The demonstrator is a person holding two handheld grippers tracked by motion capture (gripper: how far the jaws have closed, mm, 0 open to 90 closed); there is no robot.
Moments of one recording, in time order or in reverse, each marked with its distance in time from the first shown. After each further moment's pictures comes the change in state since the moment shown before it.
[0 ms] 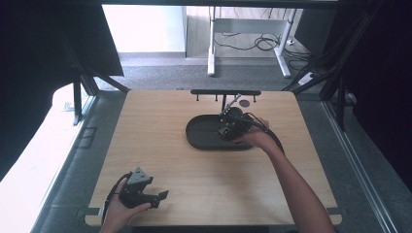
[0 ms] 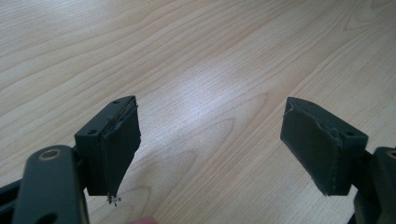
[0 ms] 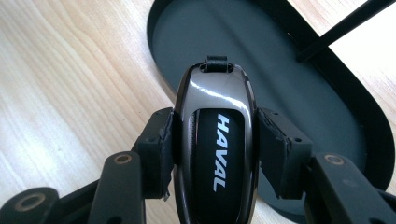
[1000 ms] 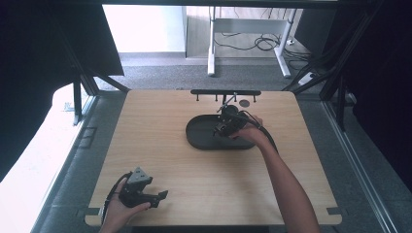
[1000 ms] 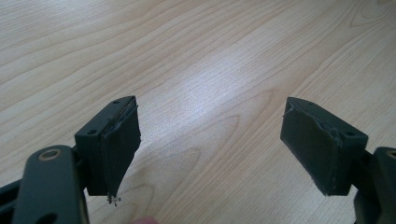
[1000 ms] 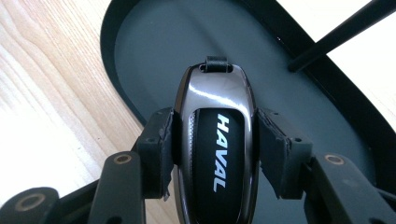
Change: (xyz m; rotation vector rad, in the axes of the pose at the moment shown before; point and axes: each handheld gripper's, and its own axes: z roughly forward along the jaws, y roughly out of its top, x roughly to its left) left arm 0.003 -0.001 0.003 0.010 -0.002 -0.005; right arm -0.025 0.008 0.044 0.003 -0.003 0.026
